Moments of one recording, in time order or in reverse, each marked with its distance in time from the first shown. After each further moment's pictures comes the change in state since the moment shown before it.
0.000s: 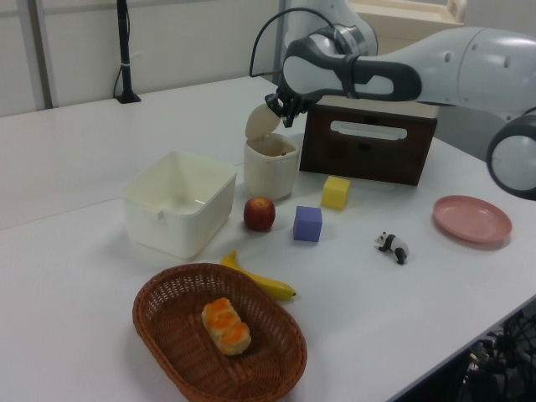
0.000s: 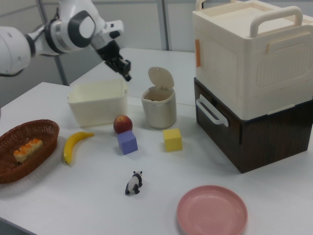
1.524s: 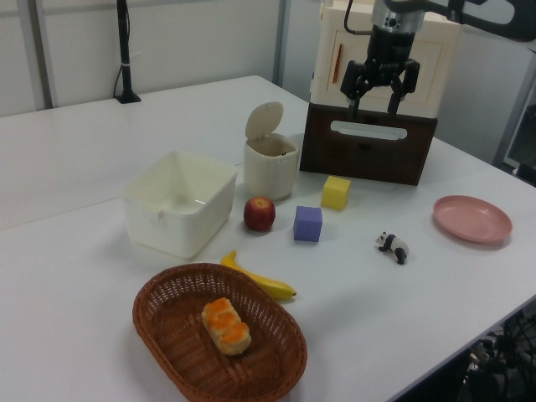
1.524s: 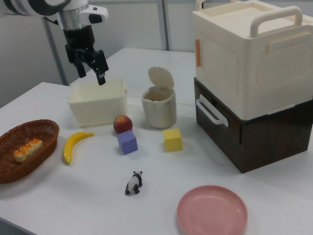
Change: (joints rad) arm -0.042 -0.390 -0.080 -0.176 0.240 -0.502 -0.227
